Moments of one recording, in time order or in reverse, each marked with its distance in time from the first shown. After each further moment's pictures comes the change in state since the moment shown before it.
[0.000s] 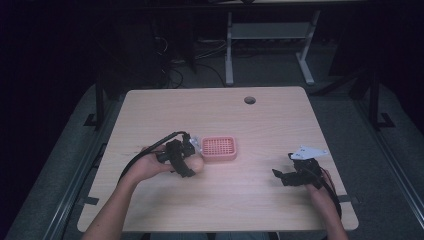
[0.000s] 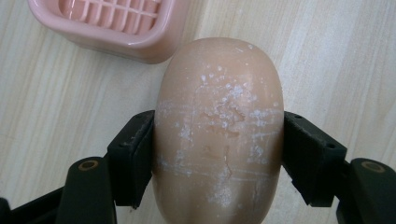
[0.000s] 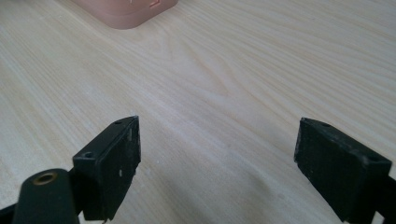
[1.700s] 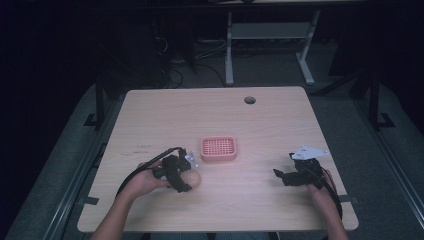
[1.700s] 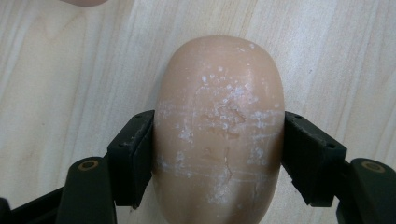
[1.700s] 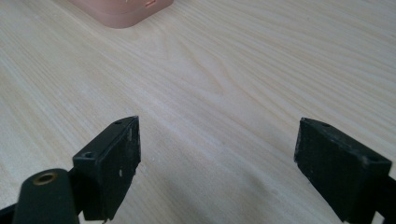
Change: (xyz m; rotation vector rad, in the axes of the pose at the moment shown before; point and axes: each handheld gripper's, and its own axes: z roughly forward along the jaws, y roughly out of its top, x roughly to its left) left arm -0.025 -0.030 0.024 0.013 -0.025 -0.019; right arm -0.001 -0.001 -0.002 0.002 -0.011 0.004
